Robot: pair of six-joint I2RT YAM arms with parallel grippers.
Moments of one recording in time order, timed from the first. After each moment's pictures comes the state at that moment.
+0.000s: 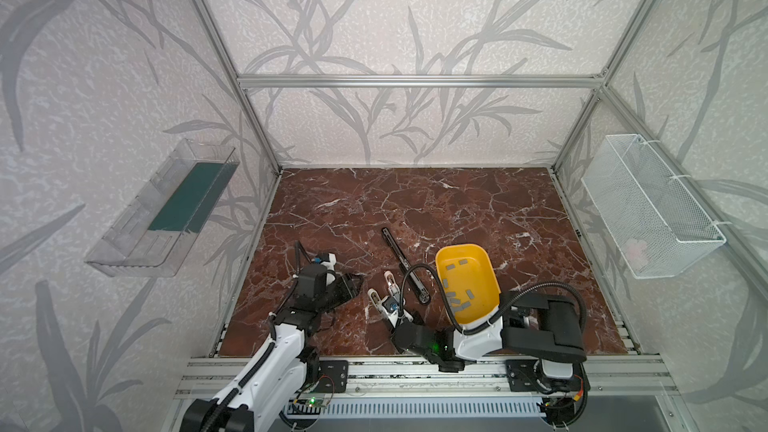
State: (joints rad) left arm -0.23 0.82 0.18 -0.08 0.32 -0.72; right arm 1.41 1.91 0.69 0.58 0.48 0.38
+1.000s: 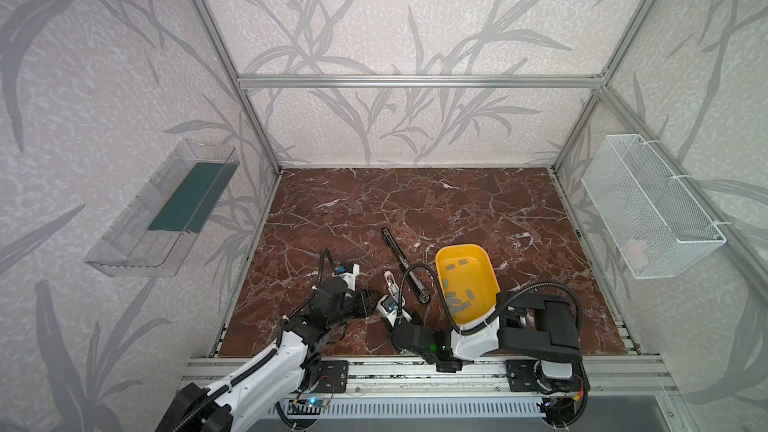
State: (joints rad) left arm -0.51 0.76 0.08 0.05 0.26 -0.70; right arm 1.42 1.93 0.71 0.59 0.49 0.40
